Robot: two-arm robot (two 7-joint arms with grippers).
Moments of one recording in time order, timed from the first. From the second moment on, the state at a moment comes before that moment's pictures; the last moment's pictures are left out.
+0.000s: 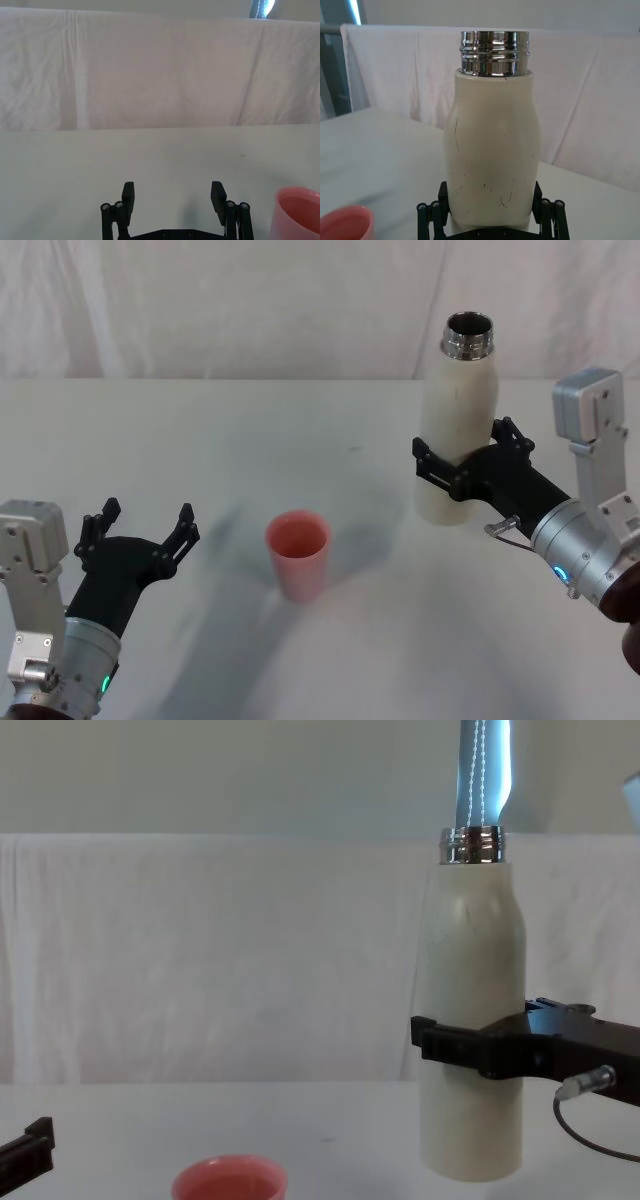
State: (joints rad) left arm 0.27 0.24 0.04 -1.85 -0.25 -0.02 -0.02; right arm 0.13 0.16 -0.25 -1.70 0.12 0.18 0.31
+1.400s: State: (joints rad) left arm 0.27 0.24 0.04 -1.85 -0.25 -0.02 -0.02; right arm 0.14 0.22 -0.29 -1.64 0.21 0.12 0.26
